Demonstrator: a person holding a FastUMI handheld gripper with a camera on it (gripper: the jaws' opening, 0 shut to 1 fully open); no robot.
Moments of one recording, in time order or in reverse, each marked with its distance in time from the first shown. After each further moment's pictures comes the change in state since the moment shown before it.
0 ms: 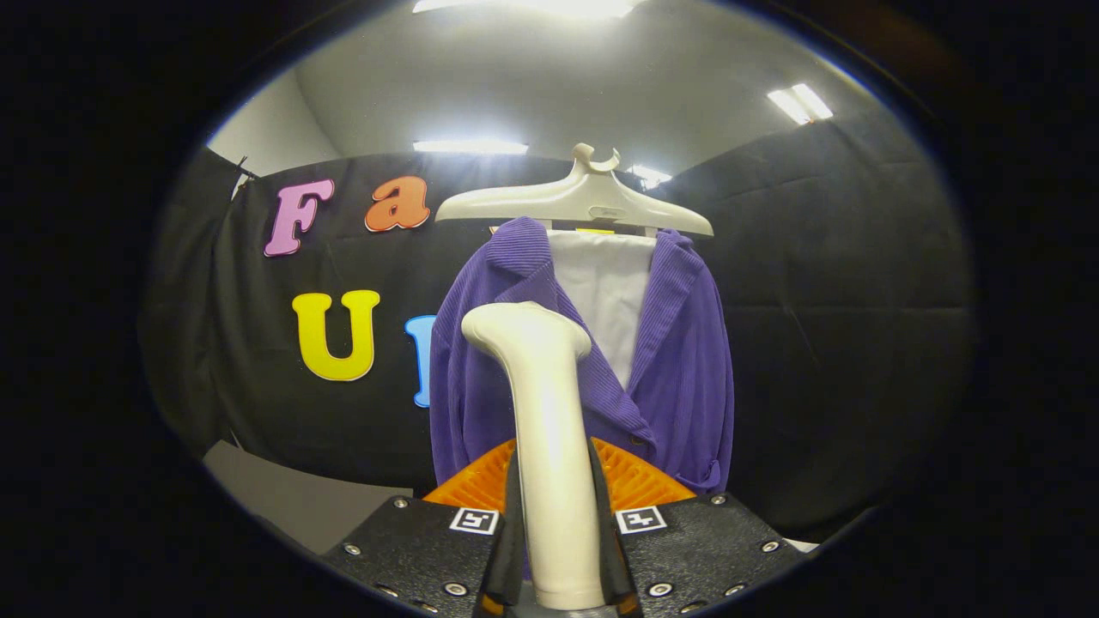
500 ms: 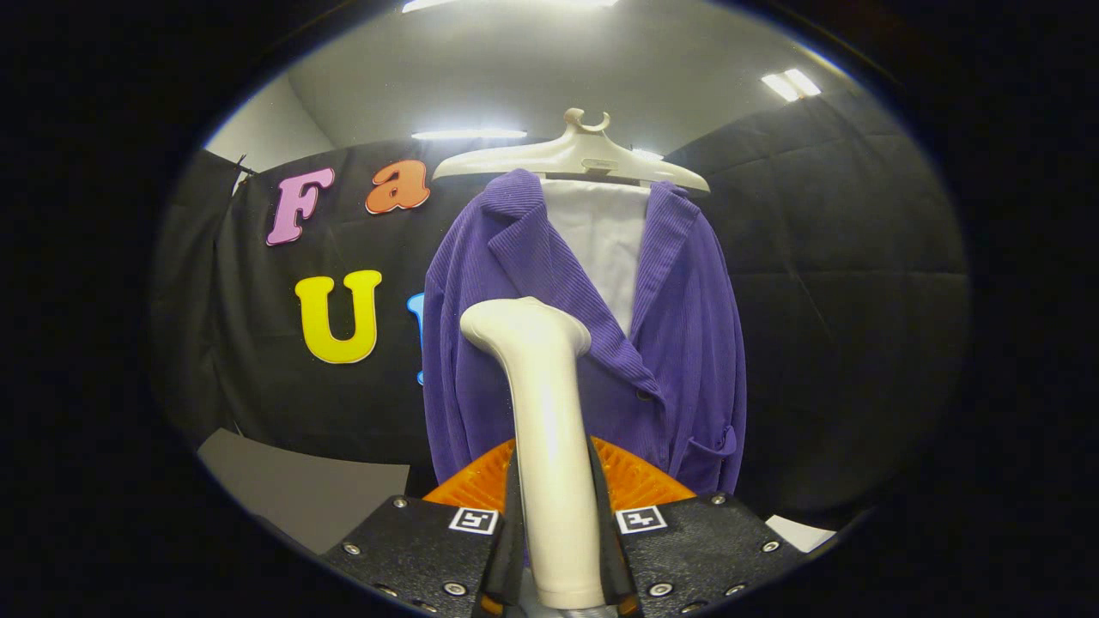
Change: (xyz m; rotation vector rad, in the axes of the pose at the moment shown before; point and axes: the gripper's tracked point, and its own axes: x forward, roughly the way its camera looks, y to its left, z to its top) arm 0.002 -0.005 -0.058 0.026 0.050 0.010
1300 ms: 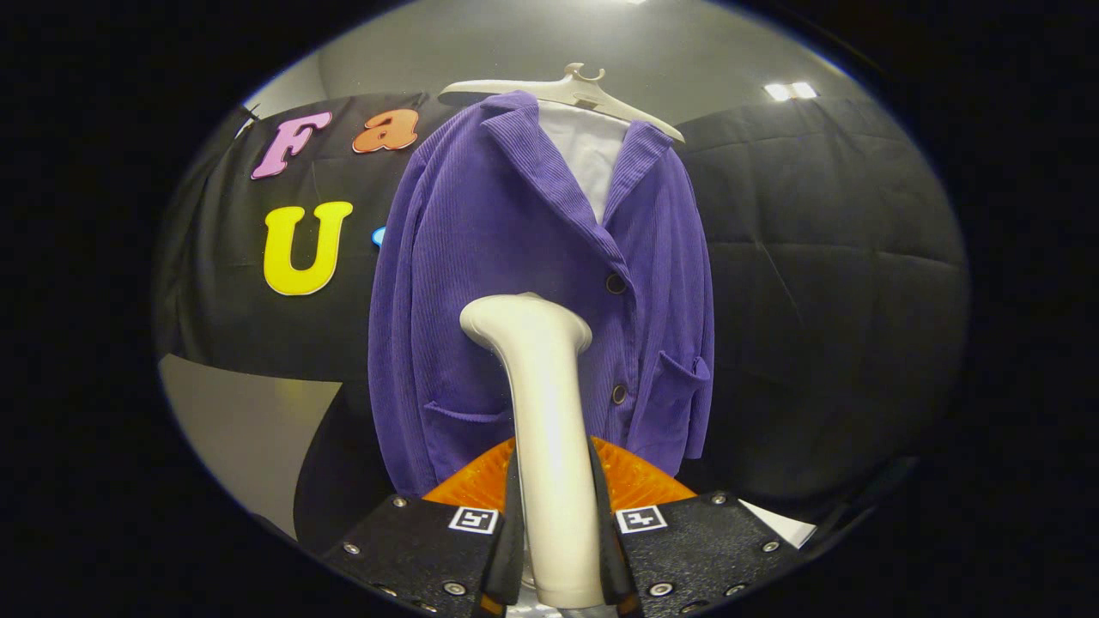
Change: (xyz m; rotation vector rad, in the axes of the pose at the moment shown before) arm 0.011 -0.025 -0.122 -0.095 0.061 -0.159
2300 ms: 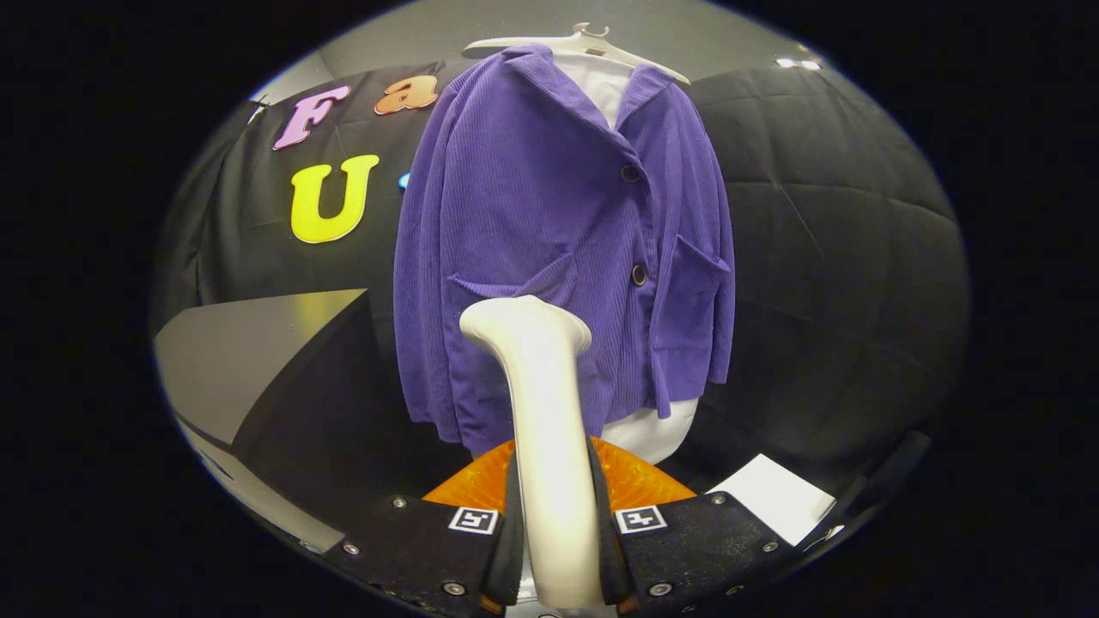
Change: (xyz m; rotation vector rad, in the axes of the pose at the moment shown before) arm -0.030 0.004 -0.111 0.000 0.188 0.140
